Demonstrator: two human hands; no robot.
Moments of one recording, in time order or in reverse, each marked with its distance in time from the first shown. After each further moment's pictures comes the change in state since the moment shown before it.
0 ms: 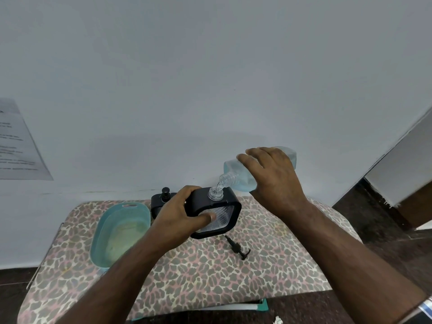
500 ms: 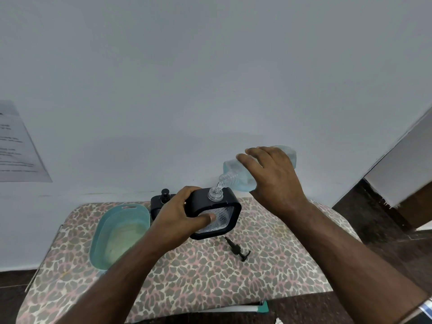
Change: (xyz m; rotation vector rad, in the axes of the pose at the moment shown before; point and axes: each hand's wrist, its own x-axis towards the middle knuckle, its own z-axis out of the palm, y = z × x) left_hand 0.000 0.003 -0.001 0.034 0.000 0.005; right_hand 0.003 0.000 -0.004 -0.005 0.007 -0.008
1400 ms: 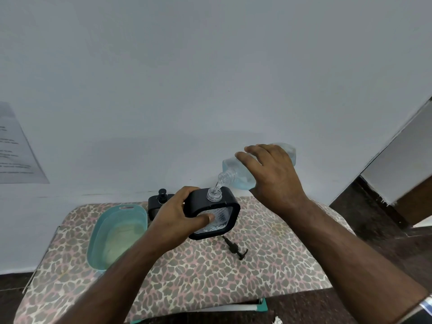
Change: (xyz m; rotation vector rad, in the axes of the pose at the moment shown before) left_hand -0.001 -0.001 0.004 -0.033 -0.028 -0.003; right_hand -0.003 0.004 -0.009 -0.022 -0.007 -0.005
